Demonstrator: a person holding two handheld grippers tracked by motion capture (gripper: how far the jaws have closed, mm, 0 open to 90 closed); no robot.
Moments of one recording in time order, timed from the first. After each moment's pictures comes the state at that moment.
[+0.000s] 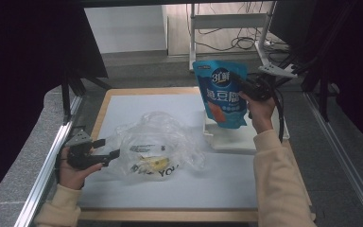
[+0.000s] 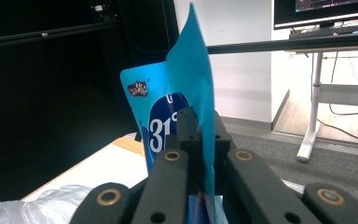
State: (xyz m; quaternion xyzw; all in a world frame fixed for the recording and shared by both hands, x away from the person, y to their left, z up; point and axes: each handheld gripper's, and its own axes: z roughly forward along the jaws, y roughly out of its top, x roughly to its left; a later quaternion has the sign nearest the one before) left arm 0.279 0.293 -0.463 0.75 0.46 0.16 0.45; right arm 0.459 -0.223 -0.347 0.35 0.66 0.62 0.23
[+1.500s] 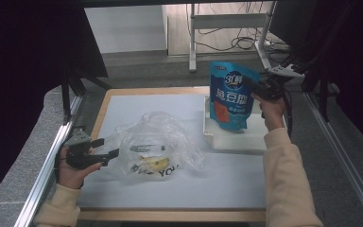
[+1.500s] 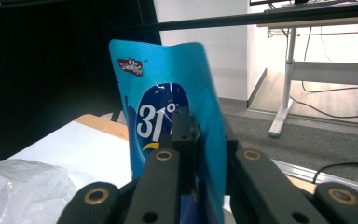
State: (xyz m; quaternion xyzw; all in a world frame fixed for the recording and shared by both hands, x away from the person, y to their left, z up) left arm 0.280 0.295 -0.463 0.75 0.46 0.16 0.44; right arm 0.495 -0.271 -0.376 0.38 0.68 0.57 0.24
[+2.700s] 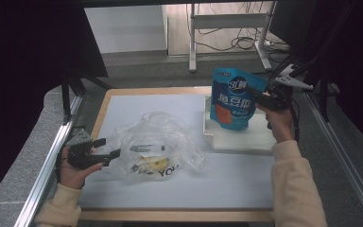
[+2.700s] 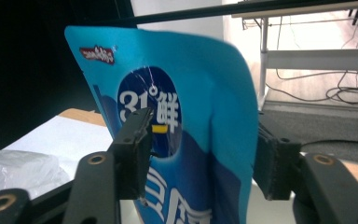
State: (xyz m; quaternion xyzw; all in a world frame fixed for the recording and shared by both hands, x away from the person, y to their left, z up) left arm 0.280 0.291 -0.461 0.76 0.45 0.16 0.44; right arm 0.458 -0.283 -0.382 0.42 0.67 0.55 0.26
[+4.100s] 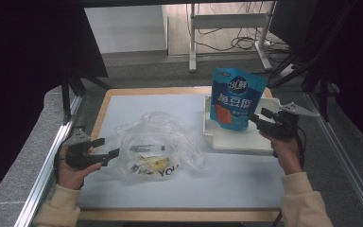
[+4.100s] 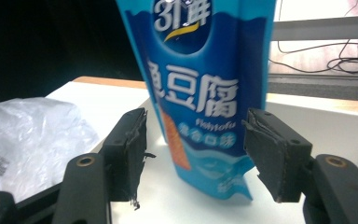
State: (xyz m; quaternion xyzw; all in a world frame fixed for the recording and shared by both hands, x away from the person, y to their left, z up) left arm 0.276 0.293 -0.458 0.75 0.45 0.16 0.45; right arm 0.384 -0.293 -0.412 0.45 0.68 0.53 0.24
